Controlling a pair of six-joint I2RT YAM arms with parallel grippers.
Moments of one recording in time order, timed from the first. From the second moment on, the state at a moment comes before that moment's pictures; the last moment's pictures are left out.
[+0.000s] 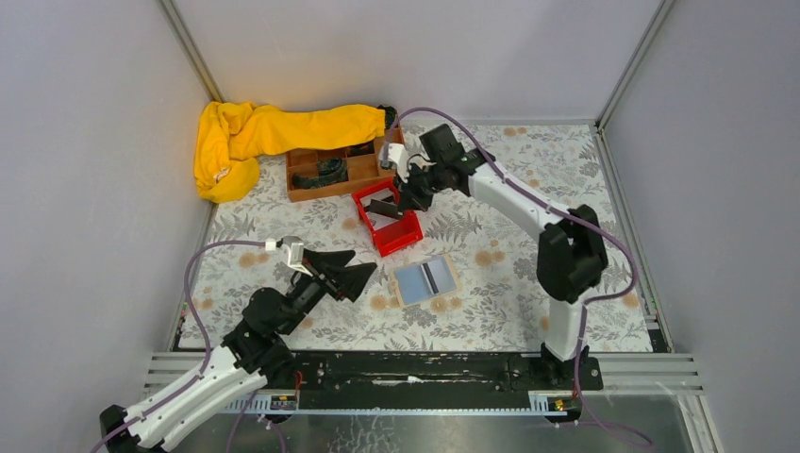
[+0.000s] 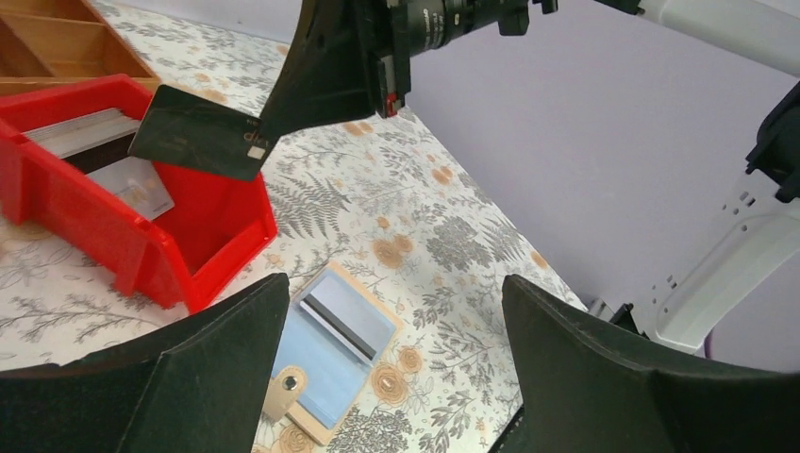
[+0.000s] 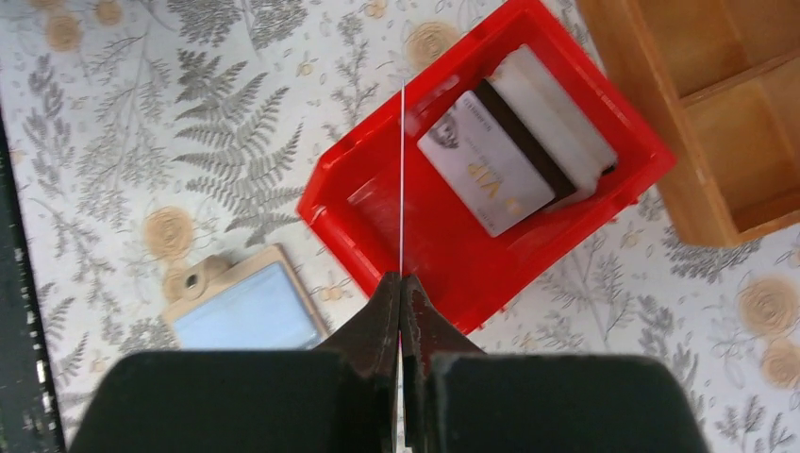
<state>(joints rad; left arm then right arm) -0.83 0.29 0.16 0.27 -0.11 -0.56 0.61 1.87 1.58 -0.59 -0.60 -0.50</state>
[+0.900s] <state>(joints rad) -0.83 0.81 0.72 0.05 0.13 -0.15 0.73 1.45 1.29 -0.79 -0.72 -0.56</state>
